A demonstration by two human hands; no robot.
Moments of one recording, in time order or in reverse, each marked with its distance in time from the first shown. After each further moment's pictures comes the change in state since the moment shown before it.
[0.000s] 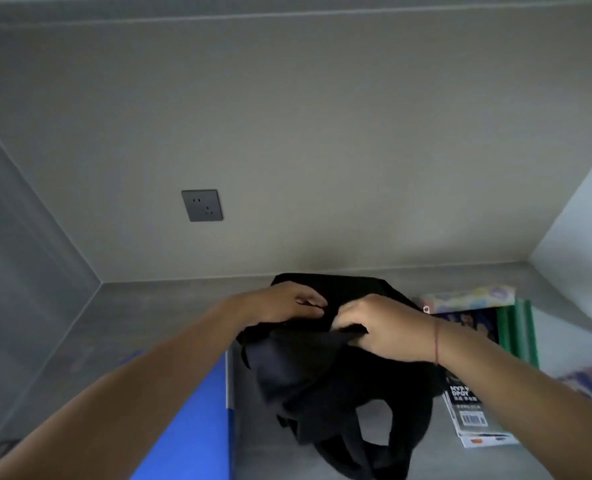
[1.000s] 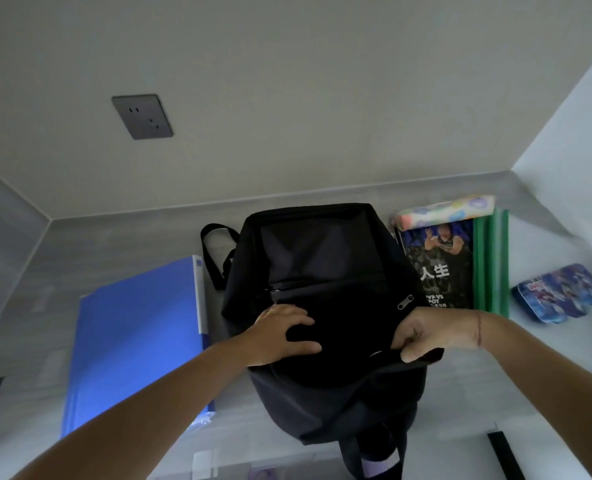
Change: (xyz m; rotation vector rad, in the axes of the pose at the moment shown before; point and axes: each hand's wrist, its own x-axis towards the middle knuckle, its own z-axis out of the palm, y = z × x) left_hand -0.022 -0.082 0.166 0.175 -0.058 -0.013; right_hand -0.117 0.125 0.116 0.840 -0.507 0.499
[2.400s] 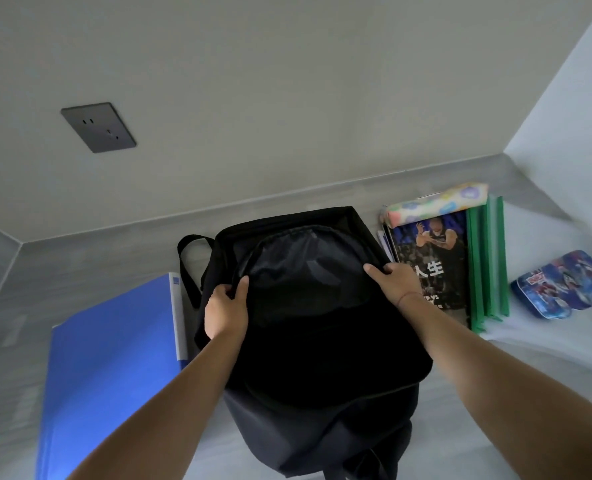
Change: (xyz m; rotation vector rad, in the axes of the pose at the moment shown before) left_hand 0.059 -0.030 -0.017 -0.401 0.827 -0.741; right_hand 0.101 0.021 -0.050 0.138 1.065 0.212
